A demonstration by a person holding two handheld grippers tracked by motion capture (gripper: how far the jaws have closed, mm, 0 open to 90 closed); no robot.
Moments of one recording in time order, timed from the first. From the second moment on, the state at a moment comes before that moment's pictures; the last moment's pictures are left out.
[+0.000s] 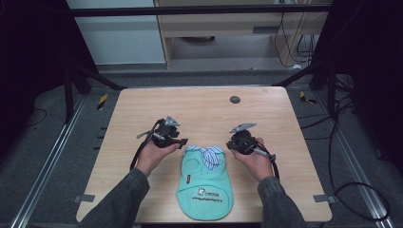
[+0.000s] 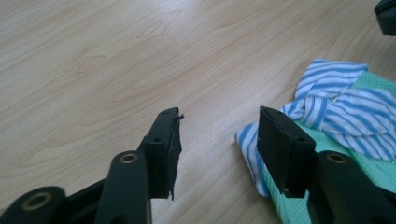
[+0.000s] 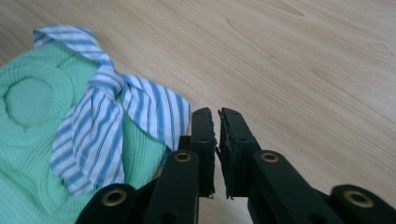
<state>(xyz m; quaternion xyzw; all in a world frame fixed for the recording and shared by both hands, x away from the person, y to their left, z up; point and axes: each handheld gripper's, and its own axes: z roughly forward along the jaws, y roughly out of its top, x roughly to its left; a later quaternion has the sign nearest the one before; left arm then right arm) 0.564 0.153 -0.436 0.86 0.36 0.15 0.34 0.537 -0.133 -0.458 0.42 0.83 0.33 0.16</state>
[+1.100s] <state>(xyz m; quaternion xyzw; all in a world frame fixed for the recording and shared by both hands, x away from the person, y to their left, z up) 0.569 0.134 -0.475 0.88 0.37 0.10 0.29 0.557 -0.100 -0.479 0.43 0.84 0.30 0.12</state>
